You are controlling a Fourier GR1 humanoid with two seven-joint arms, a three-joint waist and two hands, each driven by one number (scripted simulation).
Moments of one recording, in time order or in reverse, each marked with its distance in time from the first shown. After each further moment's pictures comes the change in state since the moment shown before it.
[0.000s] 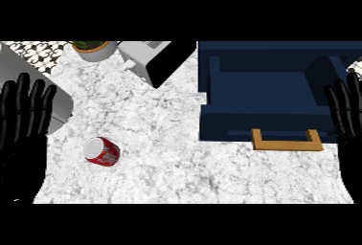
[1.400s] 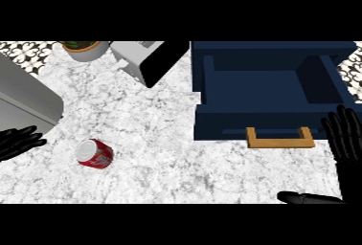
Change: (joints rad) left arm 0.034 0.718 0.108 0.458 0.794 -1.082 -0.018; right arm 0.203 0.029 -0.044 0.039 -0.037 0.015 0.075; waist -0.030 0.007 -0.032
